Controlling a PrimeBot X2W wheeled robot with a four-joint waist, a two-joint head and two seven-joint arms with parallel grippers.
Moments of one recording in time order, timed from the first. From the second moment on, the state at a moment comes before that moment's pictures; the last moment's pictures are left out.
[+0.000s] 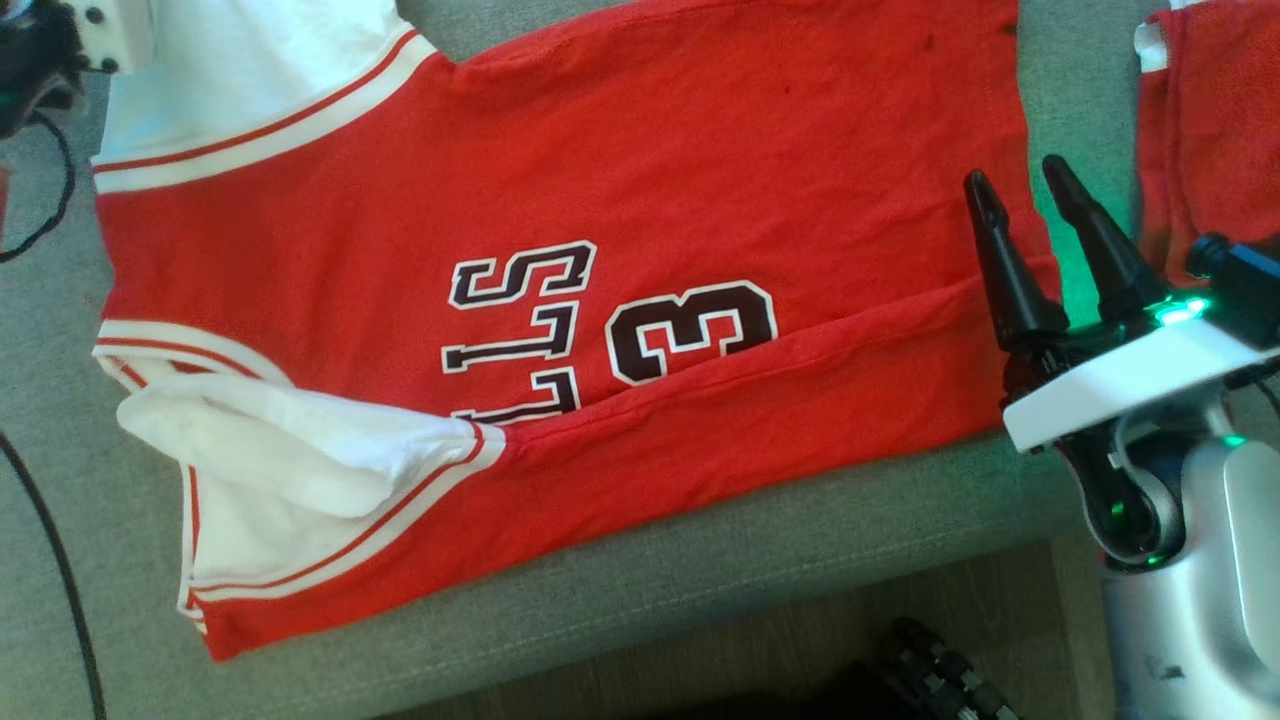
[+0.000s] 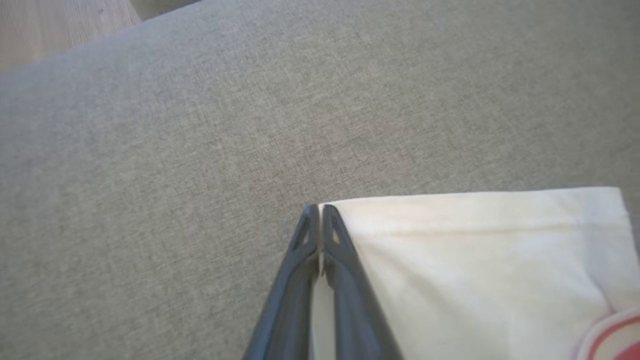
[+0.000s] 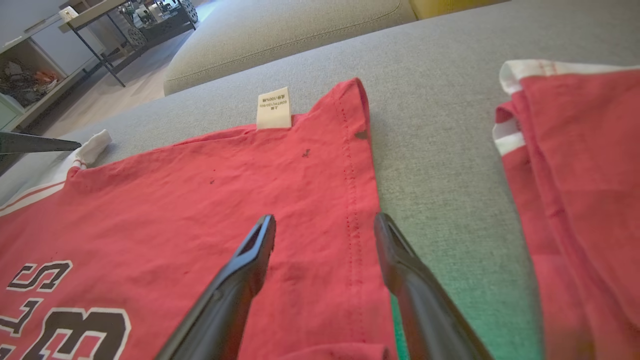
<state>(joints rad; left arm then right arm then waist) -1.20 0.46 -0.55 0.75 -0.65 -0.12 0.60 -0.30 -0.07 -0.03 -0.03 0.39 0.13 0.11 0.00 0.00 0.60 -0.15</state>
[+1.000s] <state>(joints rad) -1.21 0.51 -0.73 0.70 -0.80 -0.12 0.52 -0.81 -0.06 -0.11 0.45 0.27 0.13 0.40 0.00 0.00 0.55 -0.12</state>
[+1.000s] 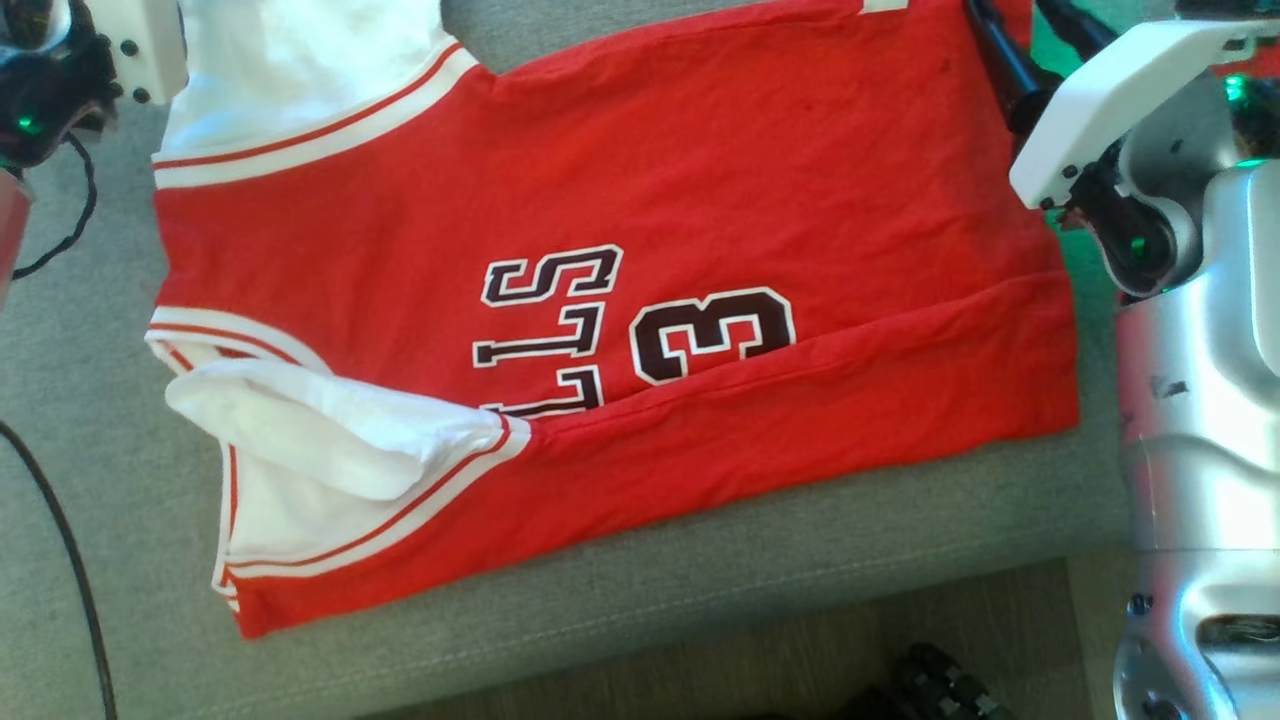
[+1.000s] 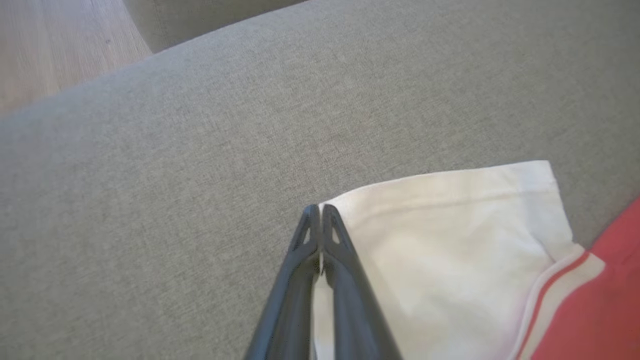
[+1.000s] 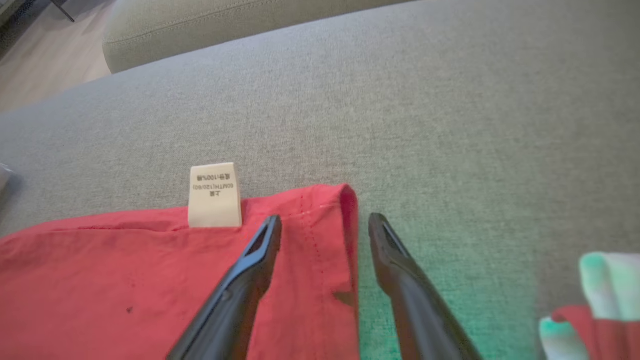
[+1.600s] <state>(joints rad) -1.24 0.51 -0.80 0.74 -0.84 -0.12 0.47 -0.90 -0.06 -0.12 0.55 0.19 0.13 0.37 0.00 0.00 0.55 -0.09</state>
